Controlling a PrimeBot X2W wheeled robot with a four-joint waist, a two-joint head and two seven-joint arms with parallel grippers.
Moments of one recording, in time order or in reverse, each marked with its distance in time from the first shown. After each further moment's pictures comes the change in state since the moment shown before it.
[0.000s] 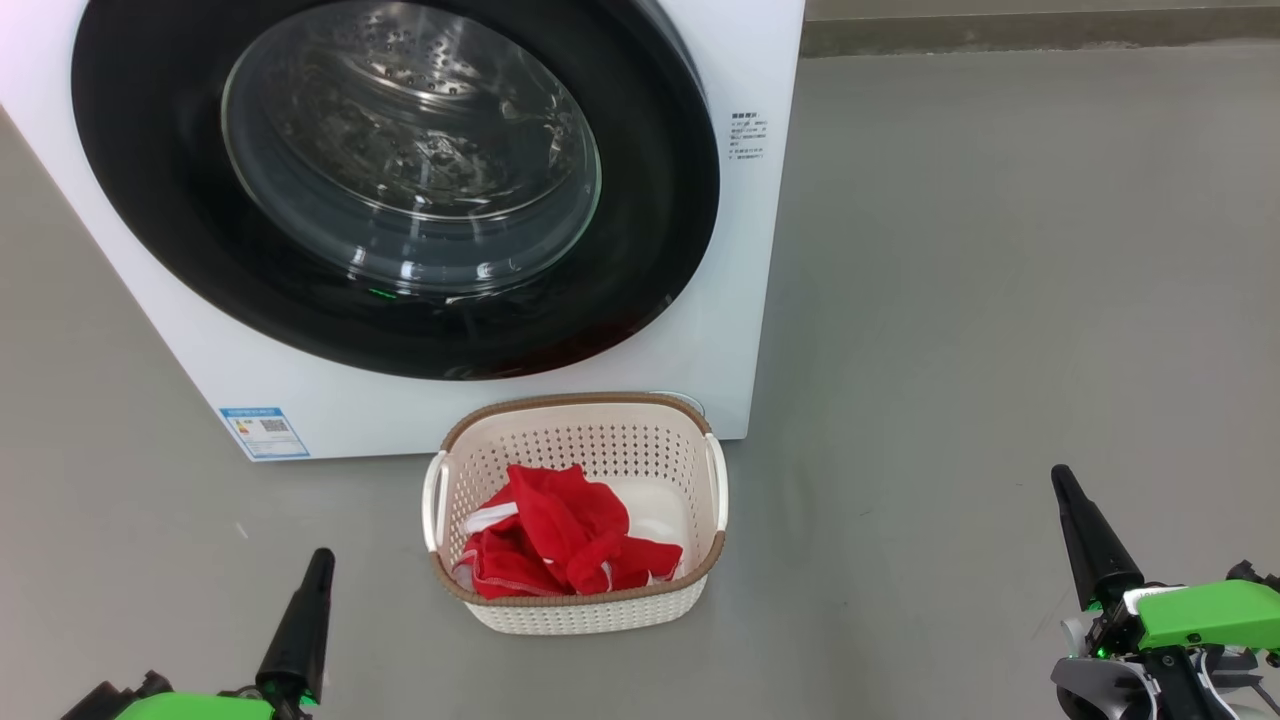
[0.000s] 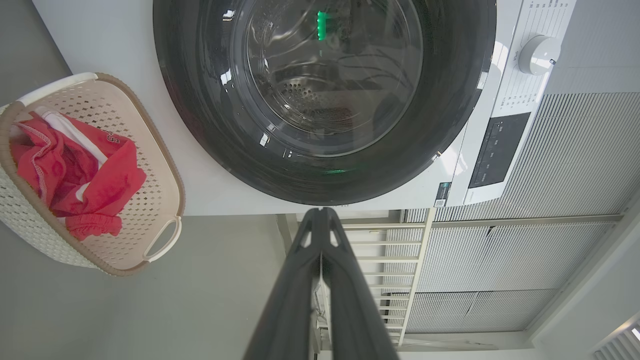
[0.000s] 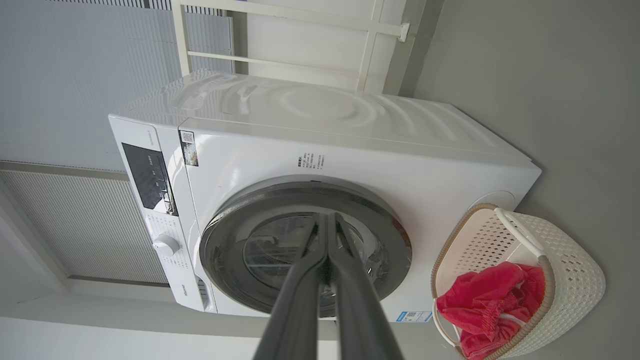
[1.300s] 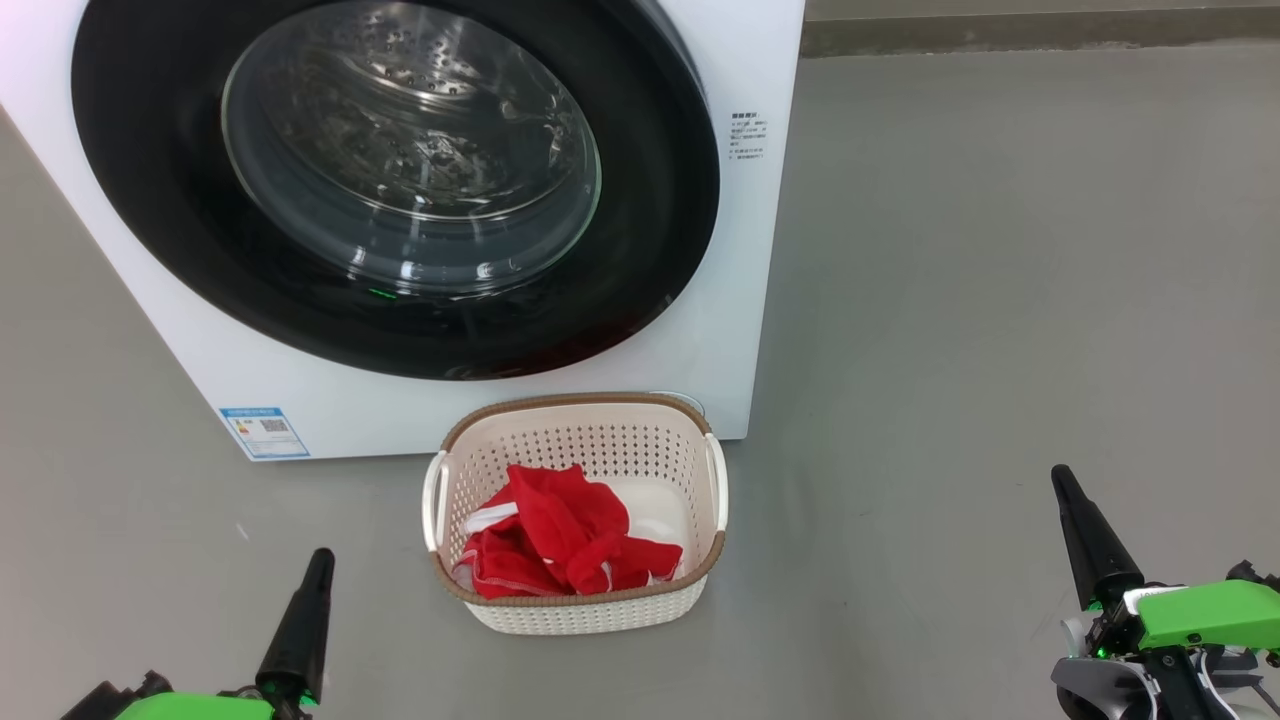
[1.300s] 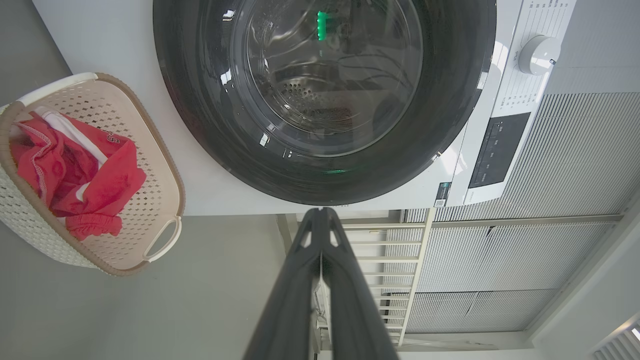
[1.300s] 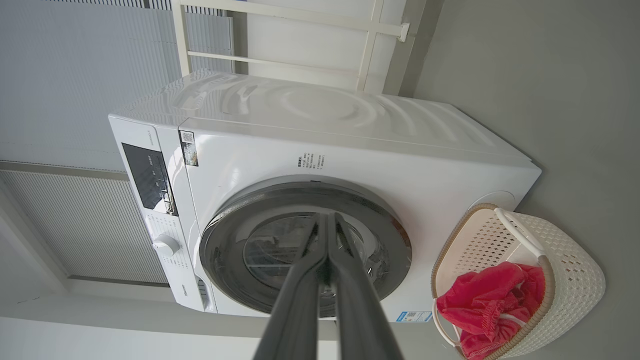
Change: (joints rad) left arm 0.000 0.000 0.000 0.000 0.000 0.000 0.000; right arm 0.000 0.000 0.000 0.000 0.000 0.000 0.000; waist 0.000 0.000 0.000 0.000
